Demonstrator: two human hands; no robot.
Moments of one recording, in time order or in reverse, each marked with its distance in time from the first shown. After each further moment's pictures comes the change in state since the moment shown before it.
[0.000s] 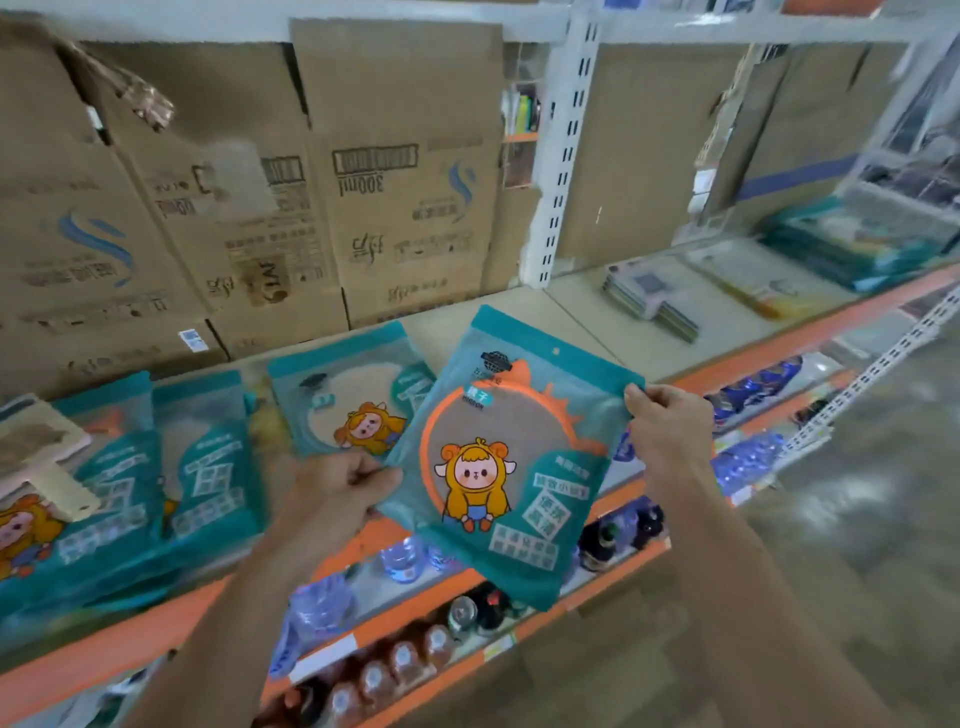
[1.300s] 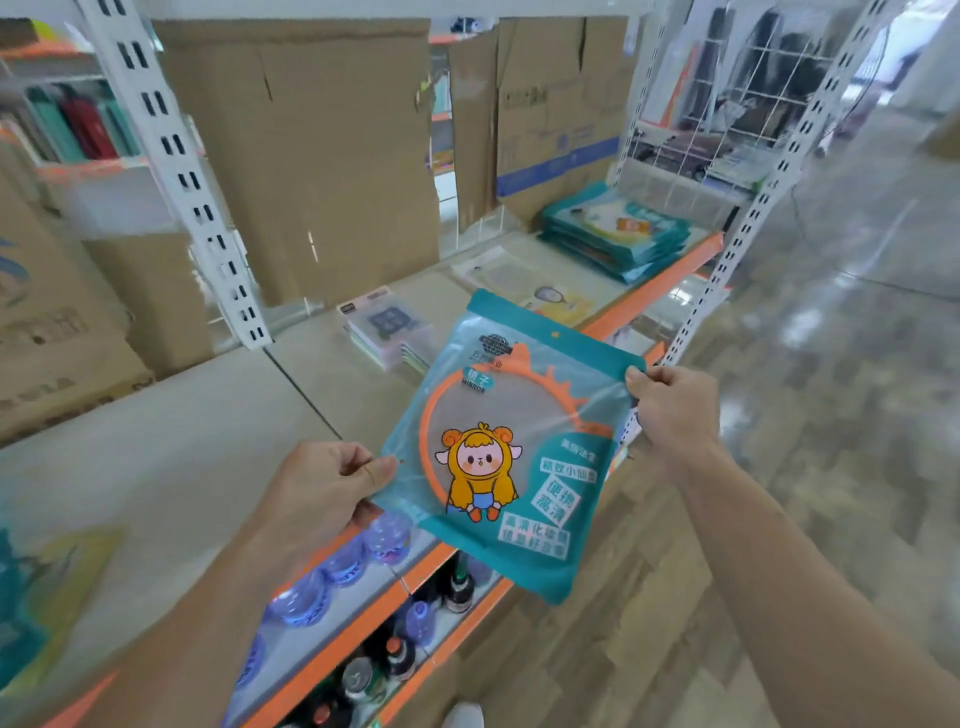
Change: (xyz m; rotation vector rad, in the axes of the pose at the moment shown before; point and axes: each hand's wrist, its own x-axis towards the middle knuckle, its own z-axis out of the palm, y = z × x) left_hand 0.094 0.162 0.294 0.026 -0.320 0.160; right_hand 0.243 0.039 -0.229 -0.084 0.225 0.084
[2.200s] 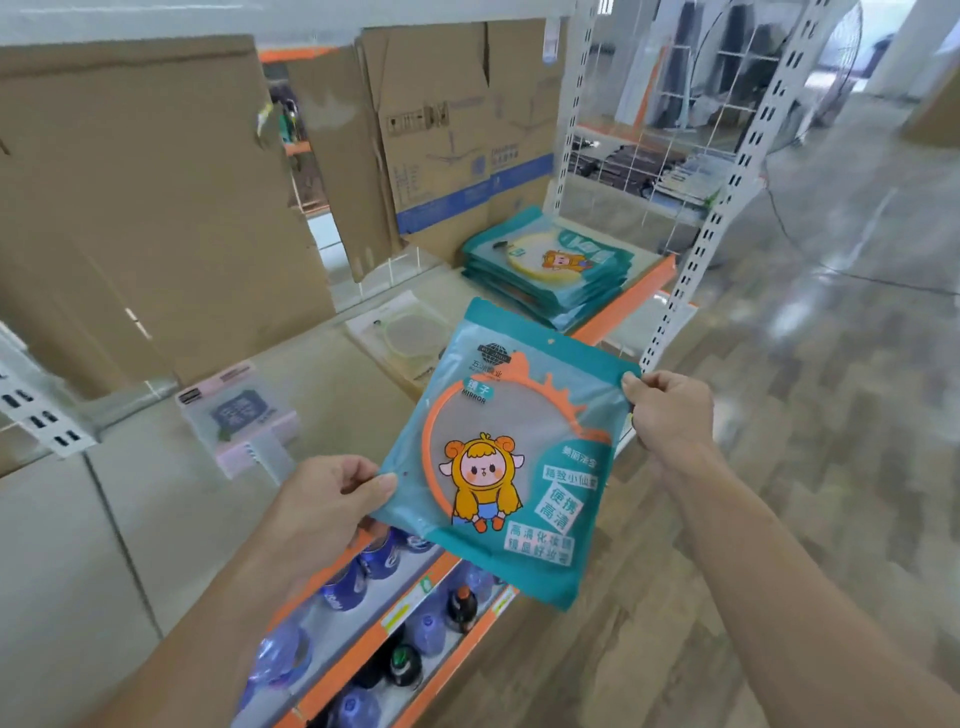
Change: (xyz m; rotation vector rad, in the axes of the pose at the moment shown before) left_hand 0.114 0.073 0.139 -0.020 -0.053 -0.030; right_hand 0.184 0.024 -0.052 0.074 0.030 0.060
